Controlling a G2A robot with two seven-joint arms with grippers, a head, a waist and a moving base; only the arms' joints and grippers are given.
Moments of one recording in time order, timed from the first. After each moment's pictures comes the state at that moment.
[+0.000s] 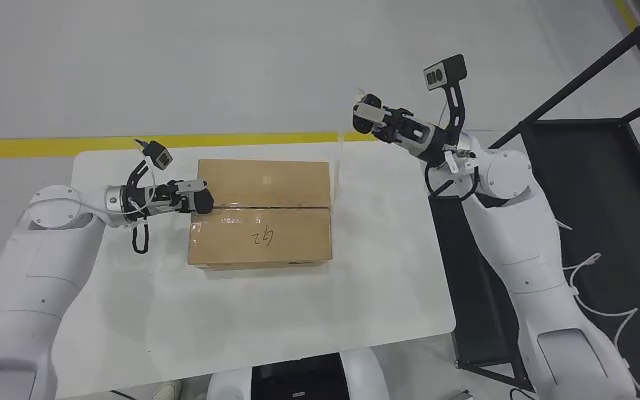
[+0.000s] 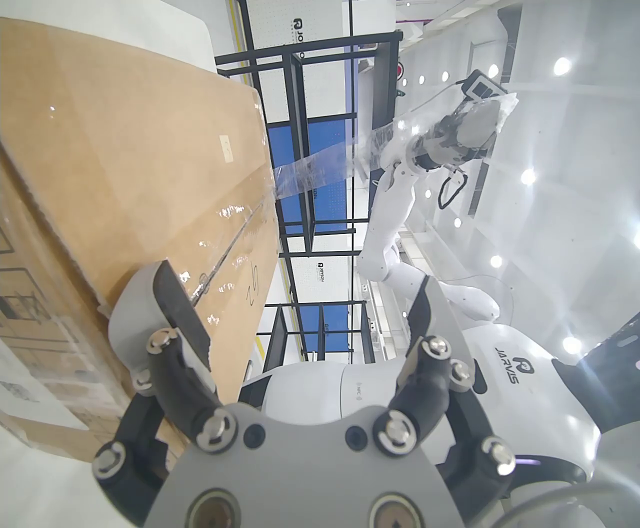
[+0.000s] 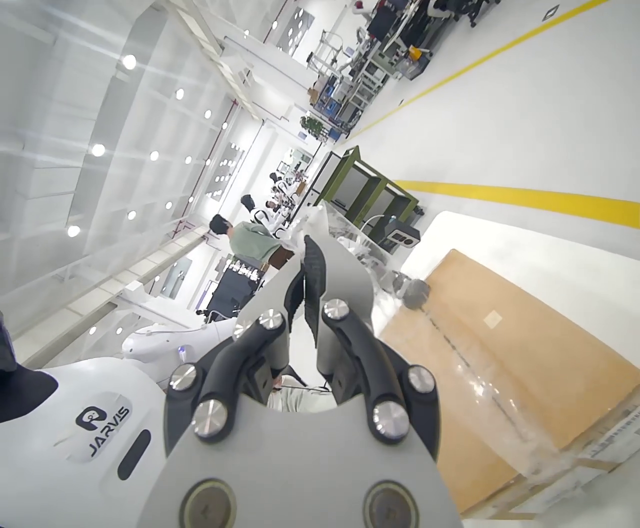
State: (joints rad) left arm 0.76 -0.98 -1.06 -0.92 -0.61 -0.40 -1.42; right arm -0.99 -1.06 1.35 -1.57 0.45 -0.36 0.87
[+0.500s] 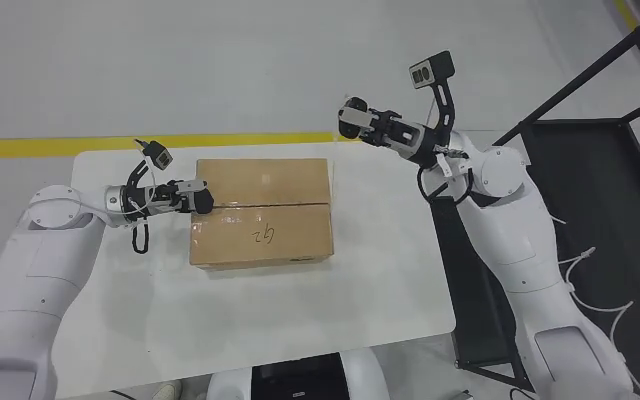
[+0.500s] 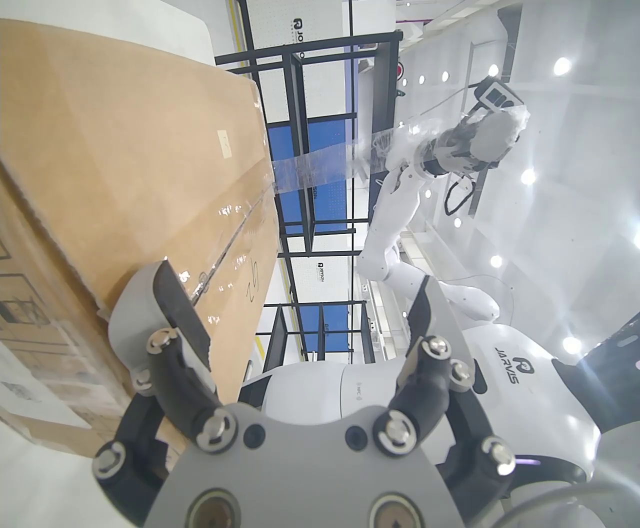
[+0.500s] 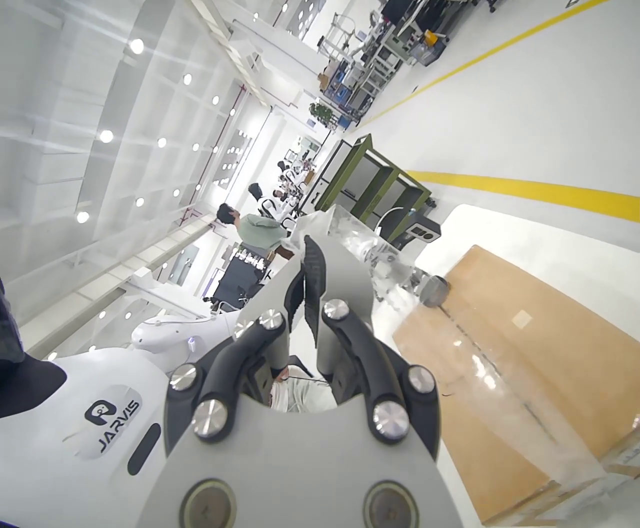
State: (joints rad) left arm 0.76 -0.98 -1.06 -0.92 -0.61 -0.40 -1.42; right arm -0.94 -1.07 1.27 -1.63 0.47 -0.34 0.89
